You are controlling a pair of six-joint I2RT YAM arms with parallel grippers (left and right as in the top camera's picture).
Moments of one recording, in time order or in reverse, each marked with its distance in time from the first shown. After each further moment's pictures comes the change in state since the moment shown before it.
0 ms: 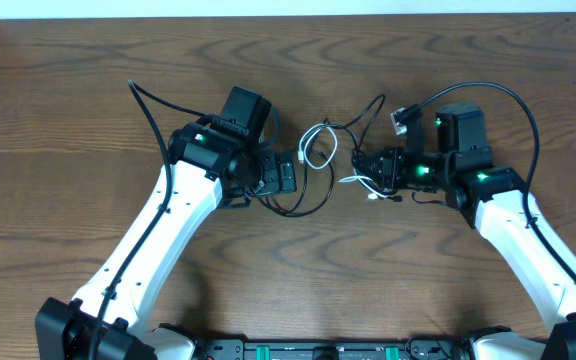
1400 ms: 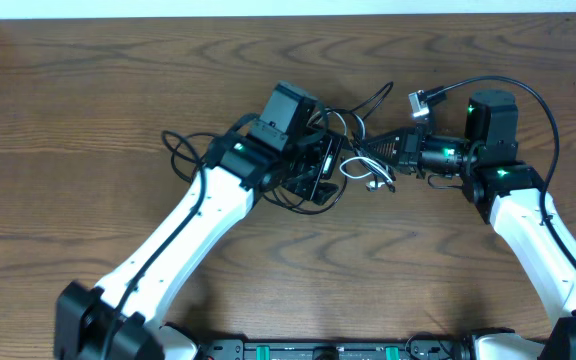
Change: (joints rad) left arm -0.156 0.056 0.000 0.404 0.329 -1.218; right arm -0.105 0.000 0.000 0.215 -0.312 0.315
